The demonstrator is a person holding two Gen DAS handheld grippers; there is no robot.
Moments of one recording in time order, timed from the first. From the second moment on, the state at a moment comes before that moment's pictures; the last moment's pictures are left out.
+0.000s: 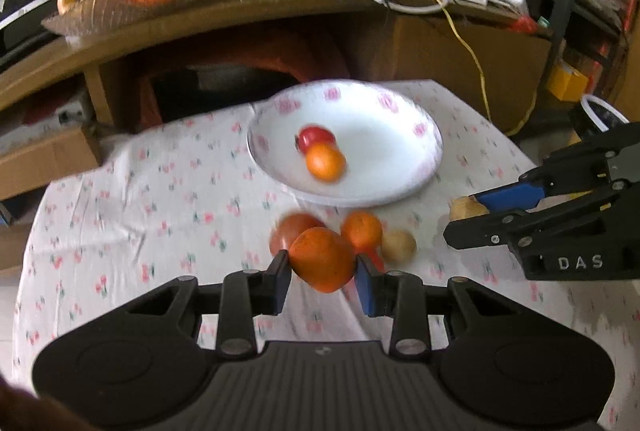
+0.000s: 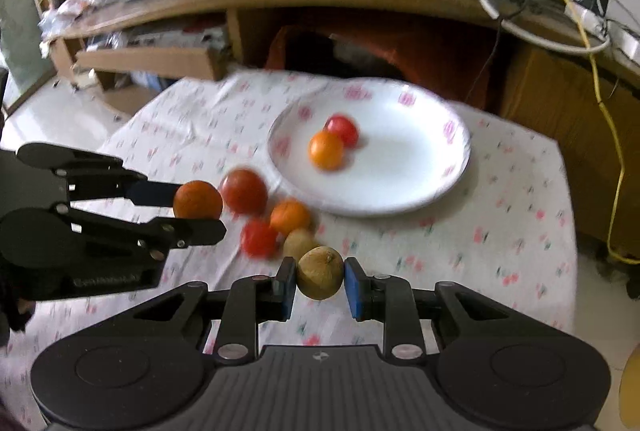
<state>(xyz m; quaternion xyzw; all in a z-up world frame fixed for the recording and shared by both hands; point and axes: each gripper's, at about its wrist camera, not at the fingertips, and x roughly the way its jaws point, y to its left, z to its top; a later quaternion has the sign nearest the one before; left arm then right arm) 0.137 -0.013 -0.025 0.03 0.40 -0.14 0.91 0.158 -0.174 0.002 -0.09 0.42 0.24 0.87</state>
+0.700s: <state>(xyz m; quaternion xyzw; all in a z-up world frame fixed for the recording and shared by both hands) 0.208 -0.037 -0.037 0.06 0.38 -0.12 0.91 0.227 -0.168 -0.016 -0.09 0.41 0.20 0.88</state>
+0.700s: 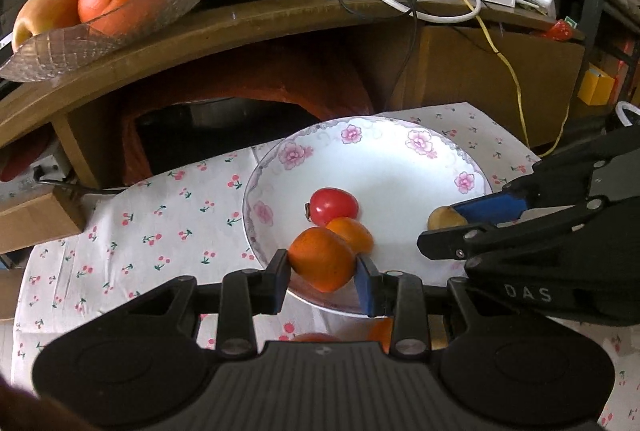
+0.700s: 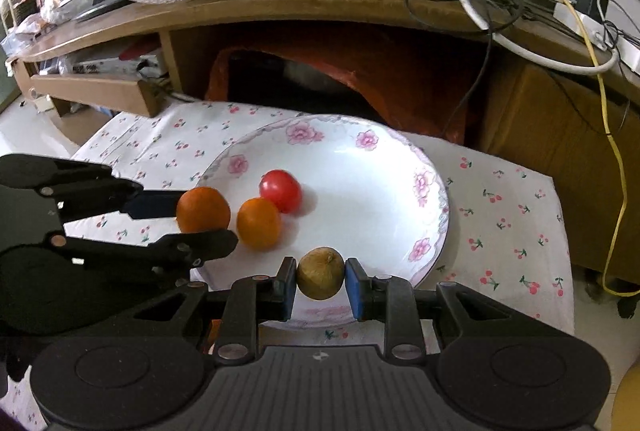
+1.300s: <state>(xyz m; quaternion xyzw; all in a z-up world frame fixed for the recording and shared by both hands) 0.196 -0.019 -0.009 0.03 0.36 -0.09 0.93 0.212 -0.177 0.007 -0.07 0.39 0.20 0.90</state>
